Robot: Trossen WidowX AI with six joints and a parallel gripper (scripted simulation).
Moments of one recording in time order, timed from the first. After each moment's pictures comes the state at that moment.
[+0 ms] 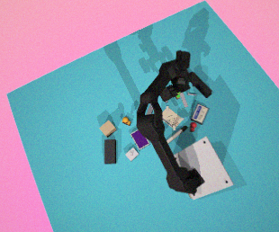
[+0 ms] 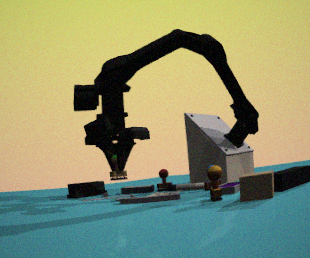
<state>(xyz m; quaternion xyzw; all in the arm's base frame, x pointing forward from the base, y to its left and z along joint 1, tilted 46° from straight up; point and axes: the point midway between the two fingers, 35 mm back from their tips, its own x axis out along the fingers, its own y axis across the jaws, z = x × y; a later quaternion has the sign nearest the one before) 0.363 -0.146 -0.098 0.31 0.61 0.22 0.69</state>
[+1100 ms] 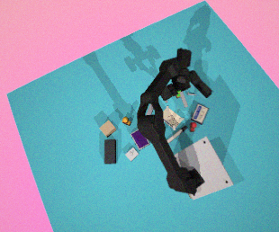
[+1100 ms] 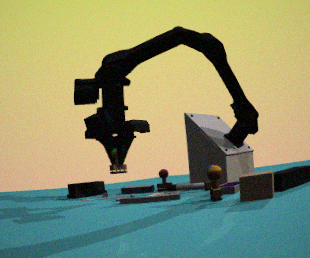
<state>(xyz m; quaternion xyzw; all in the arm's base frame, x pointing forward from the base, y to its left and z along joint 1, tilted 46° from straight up) 0.359 -0.157 -0.086 0.31 0.61 0.22 0.69</state>
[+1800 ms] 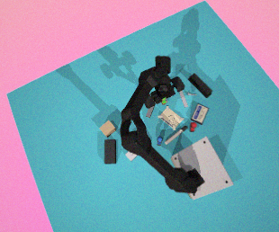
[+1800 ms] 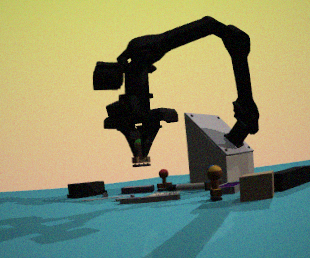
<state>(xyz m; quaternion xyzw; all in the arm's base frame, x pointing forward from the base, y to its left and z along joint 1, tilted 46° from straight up) 0.362 -0.110 -0.018 0.30 0.61 0.22 0.70</state>
